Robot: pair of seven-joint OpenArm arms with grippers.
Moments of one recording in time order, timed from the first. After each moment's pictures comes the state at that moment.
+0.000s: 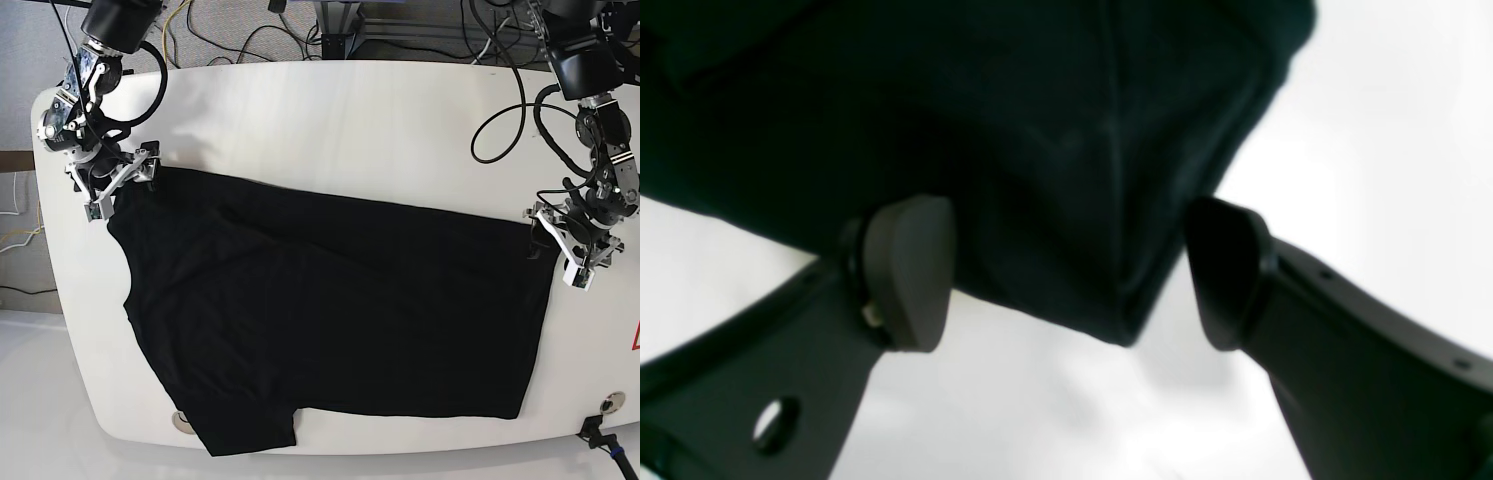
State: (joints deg) left arm -6.9 -22.2 -20.9 80.9 -11.9 -37.6 41.9; right arm -3.7 12.8 34.0 84.2 18.5 39.9 -52.2
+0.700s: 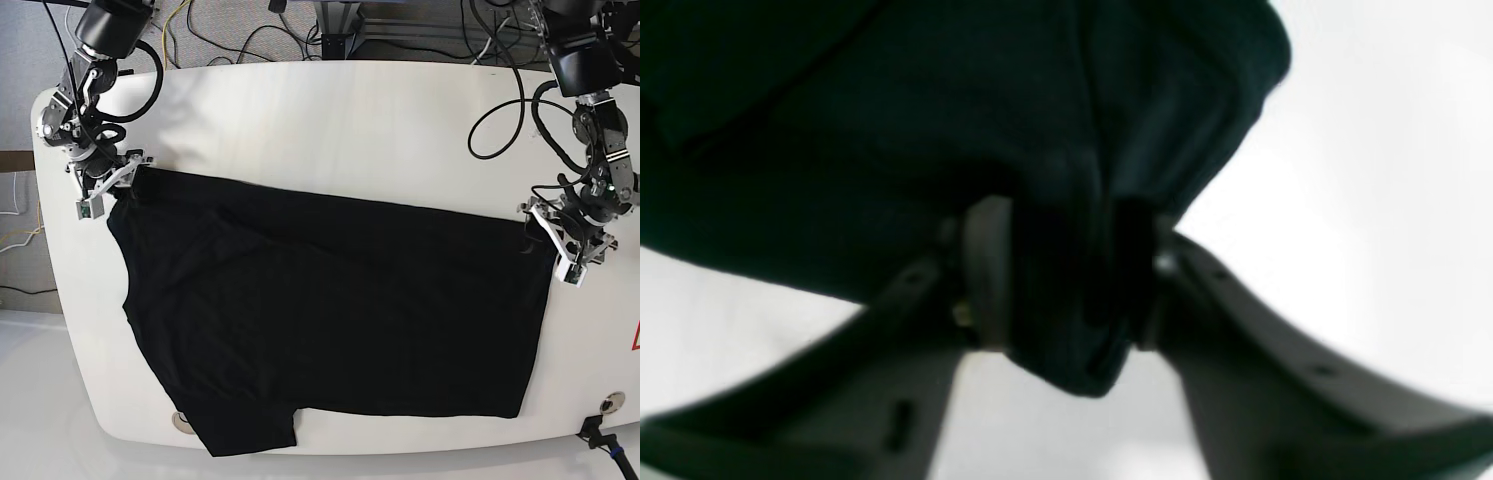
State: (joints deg) left arm -6.1 -22.1 -18.9 80.9 -11.9 -37.6 41.5; right arm -2.9 15.0 34.2 74.5 20.1 40.0 -42.7
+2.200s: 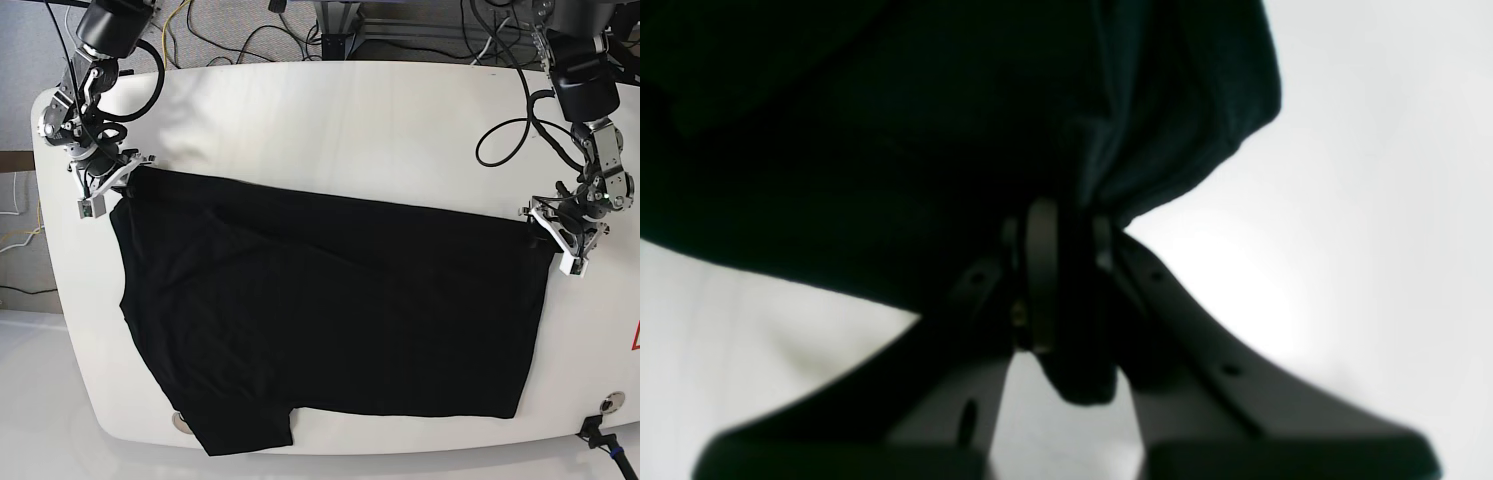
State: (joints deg) left arm -13.2 -22.8 -19.5 55.8 -7.4 -37.4 29.5; right arm -2.9 14.8 34.1 74.1 20.3 40.0 -42.8
